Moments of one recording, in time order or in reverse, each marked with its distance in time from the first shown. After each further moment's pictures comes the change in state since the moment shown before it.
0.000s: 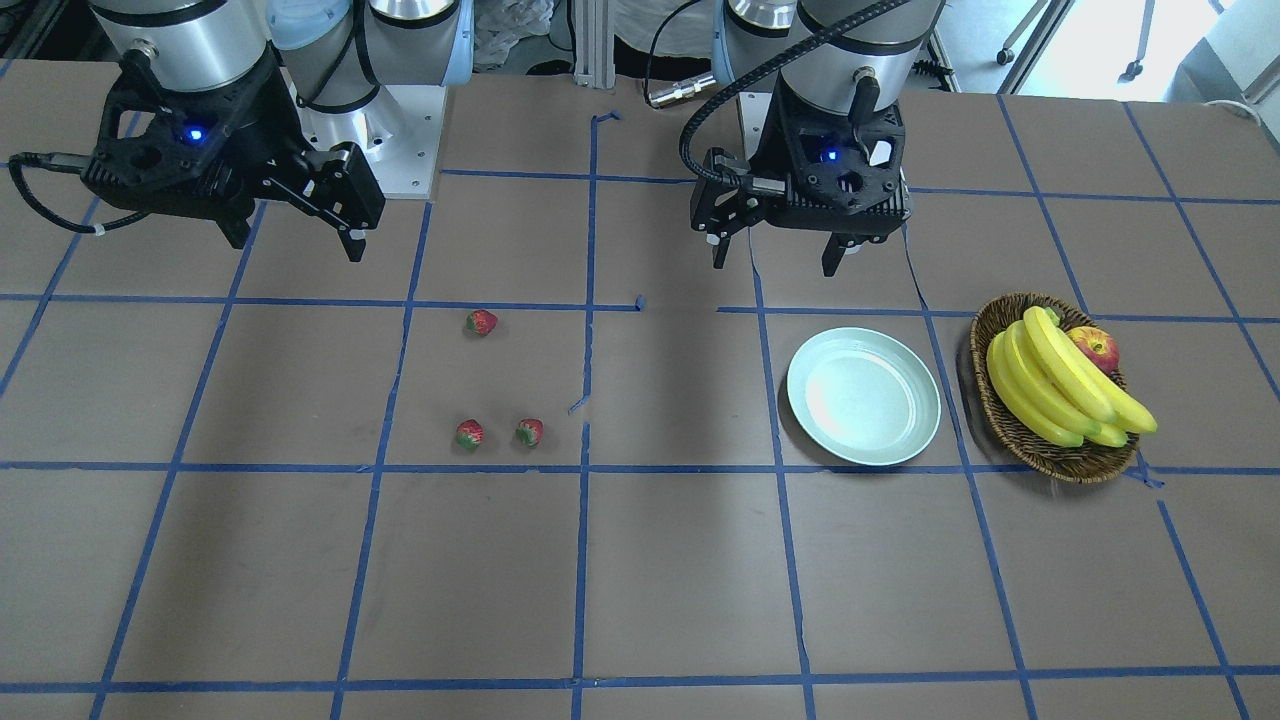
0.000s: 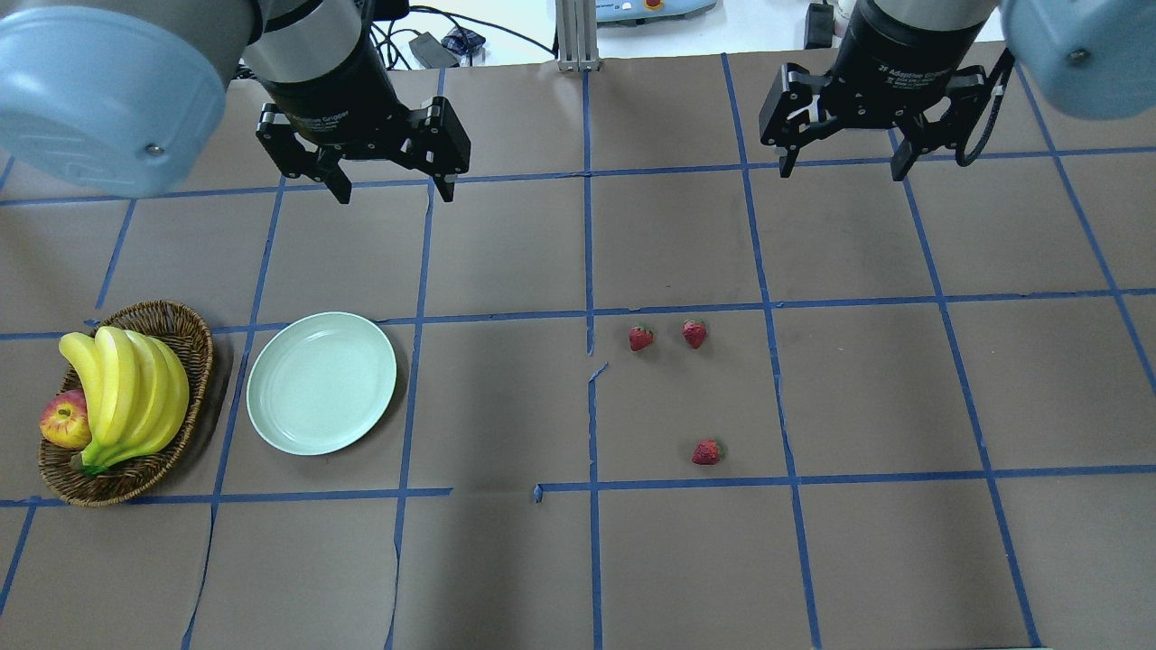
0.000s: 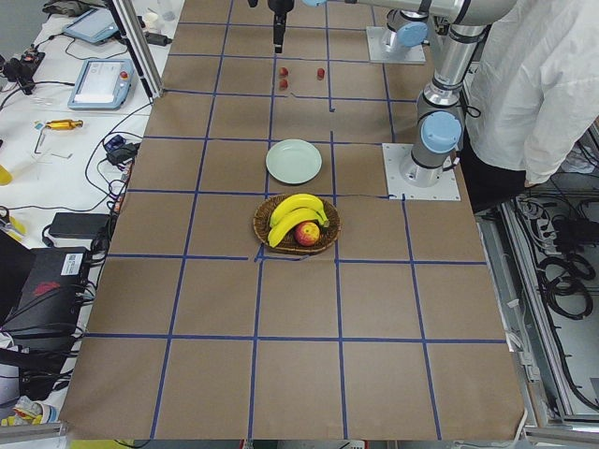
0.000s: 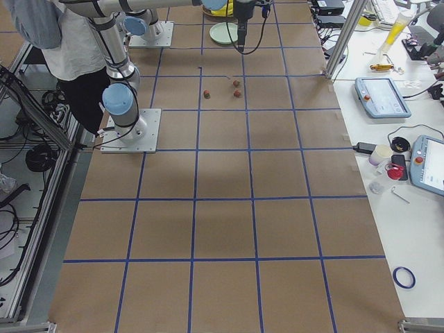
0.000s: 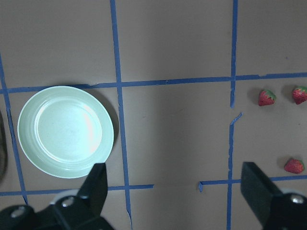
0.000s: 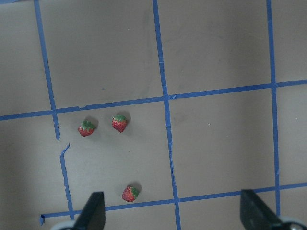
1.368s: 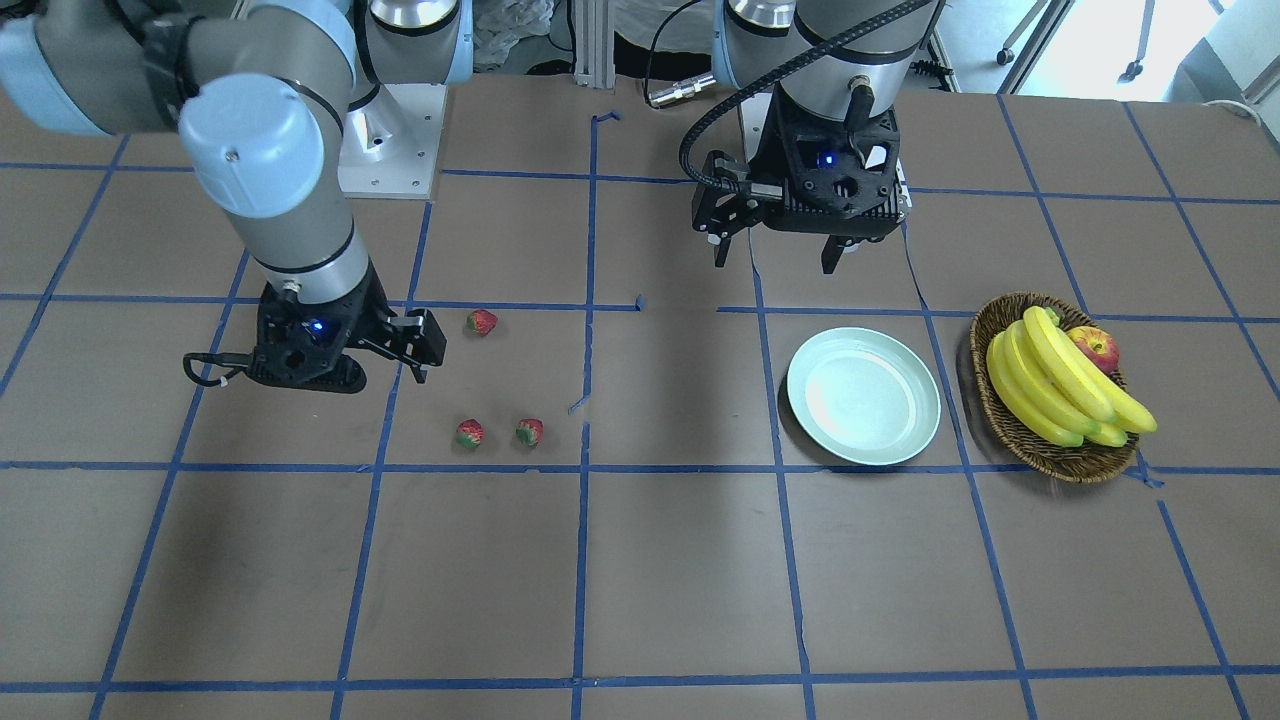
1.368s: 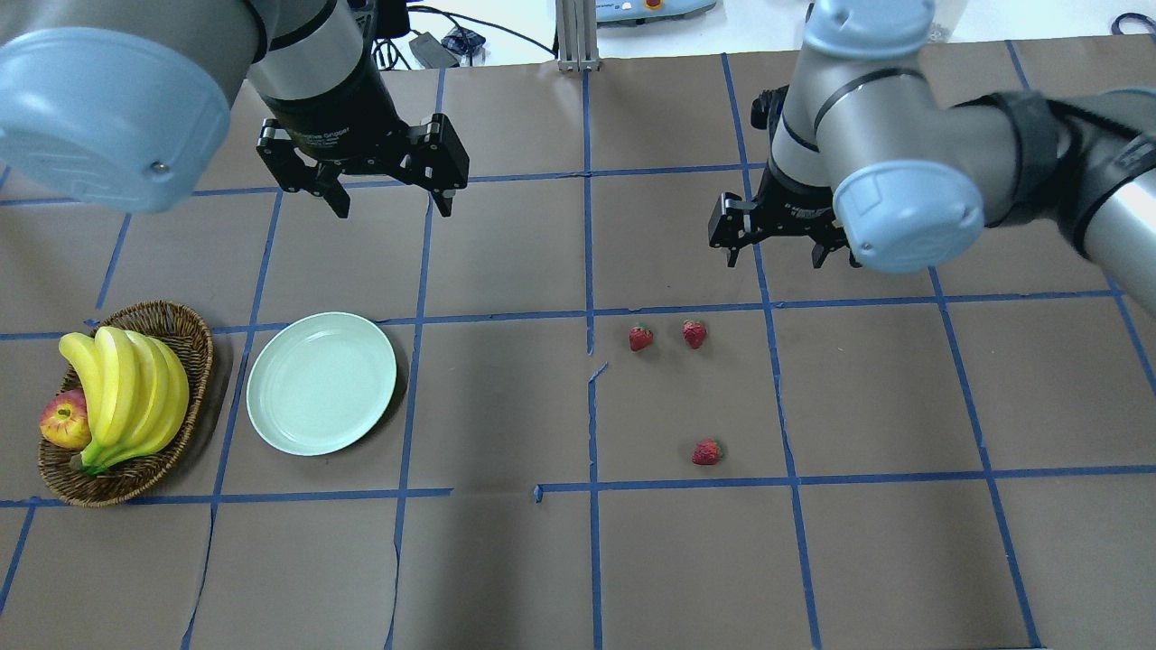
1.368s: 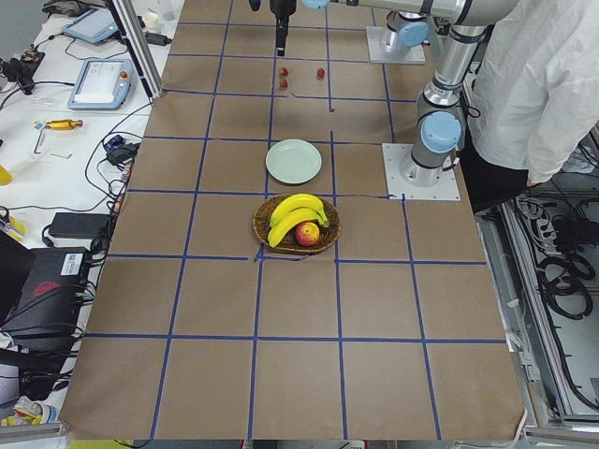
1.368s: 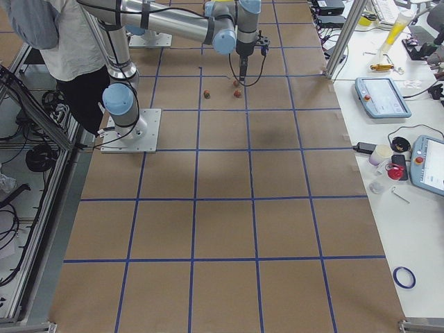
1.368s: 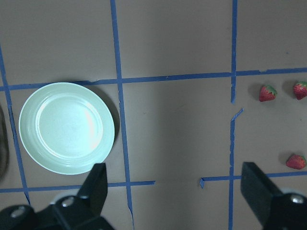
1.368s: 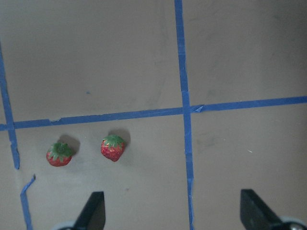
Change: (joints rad) left arm 0.000 0.008 -0.029 -0.002 0.007 -0.003; right arm 0.028 0.143 0.360 -0.495 0.001 -0.003
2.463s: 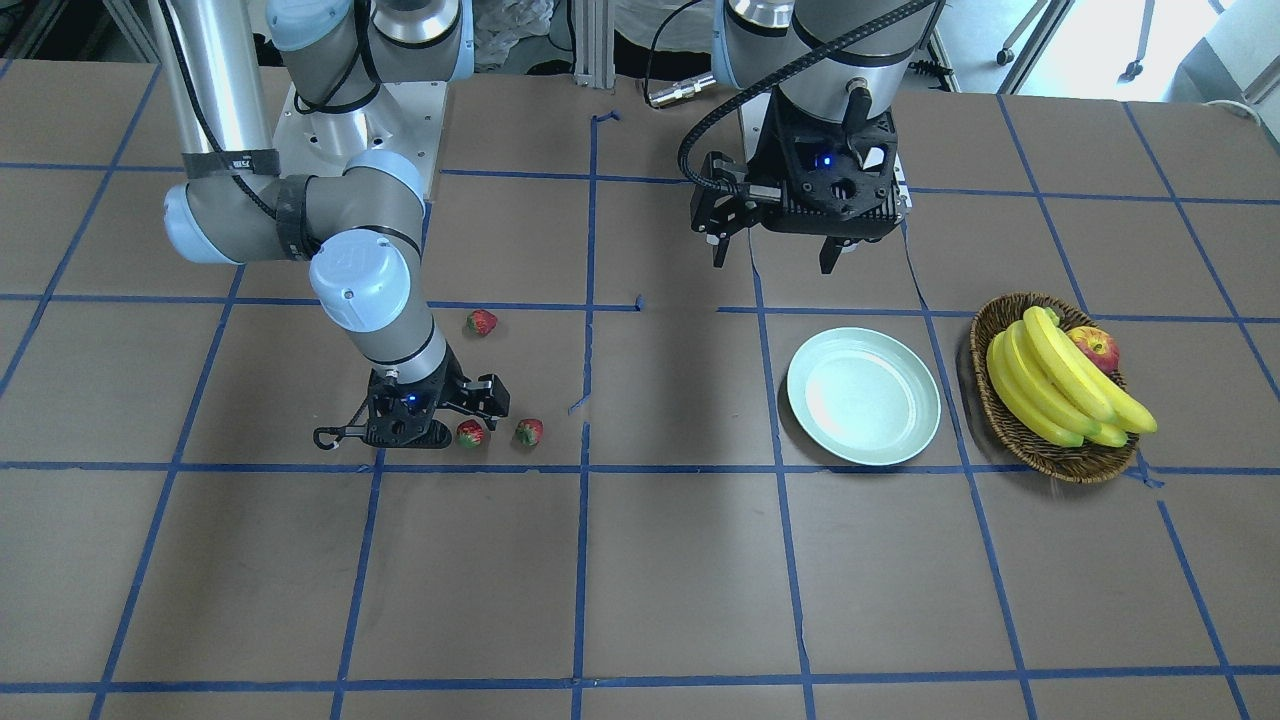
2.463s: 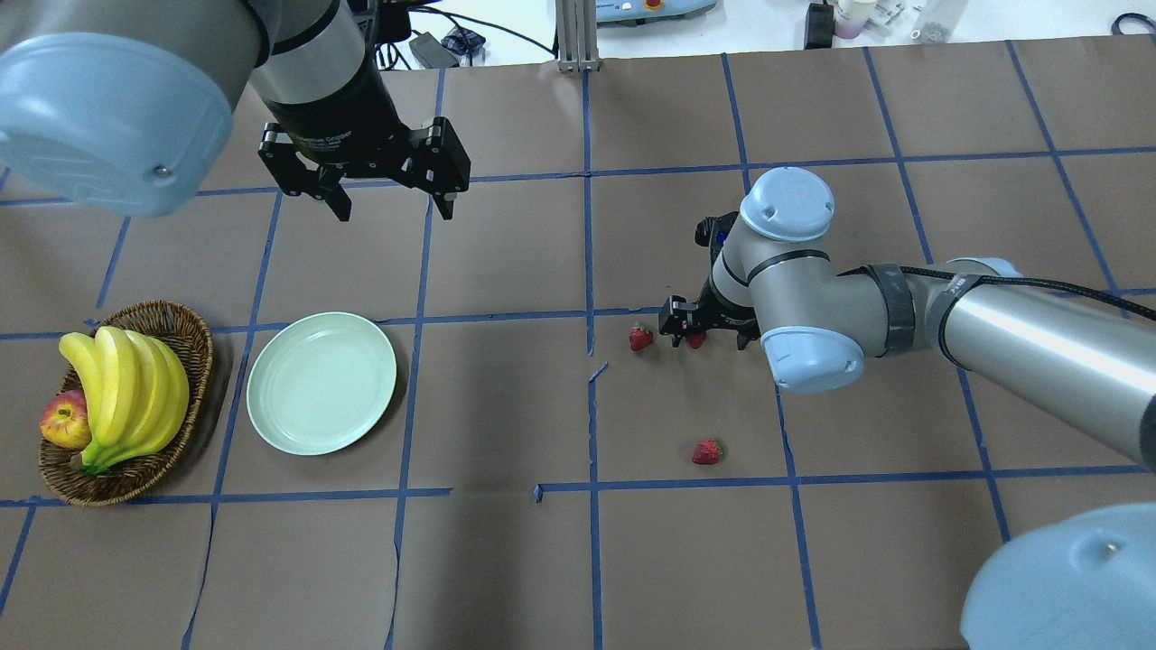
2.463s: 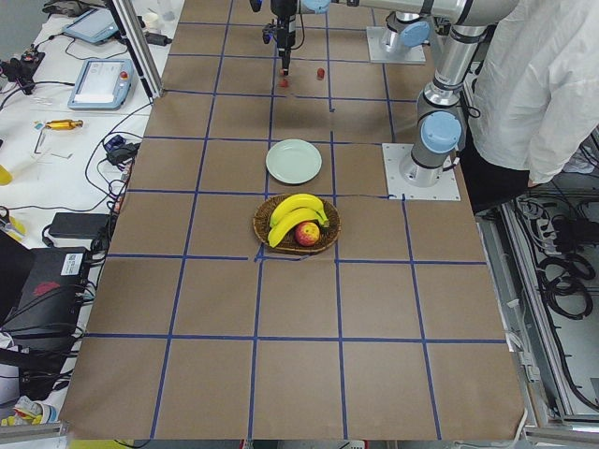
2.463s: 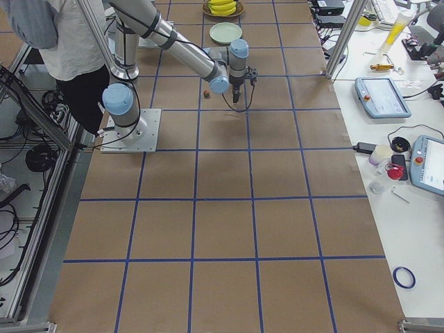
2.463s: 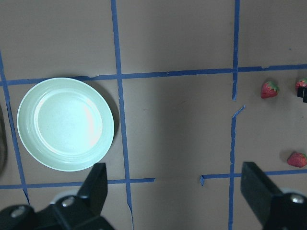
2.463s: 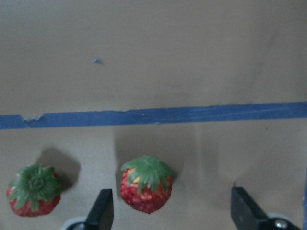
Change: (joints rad) left arm -0.002 0.001 -0.004 0.000 -0.001 -0.005; right arm 0.033 0.196 0.201 -0.391 0.120 0.007
